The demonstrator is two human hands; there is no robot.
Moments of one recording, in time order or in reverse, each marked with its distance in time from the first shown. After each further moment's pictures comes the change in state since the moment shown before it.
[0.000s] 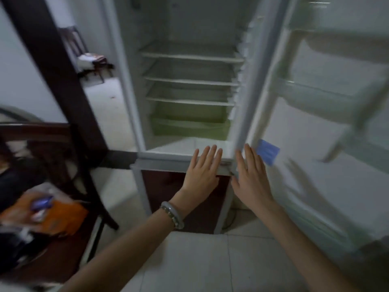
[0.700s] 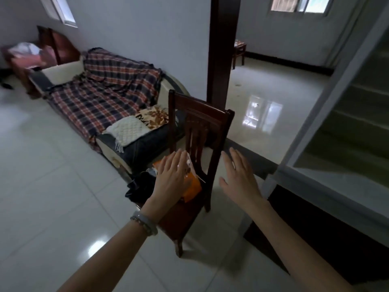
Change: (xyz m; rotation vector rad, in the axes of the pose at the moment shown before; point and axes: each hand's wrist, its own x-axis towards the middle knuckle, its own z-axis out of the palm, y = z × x) left_hand -0.295 -0.389 -0.003 0.108 -0.080 -0.814; right_hand 0.099 -0.434 0.118 0.391 -0.143 -0.646
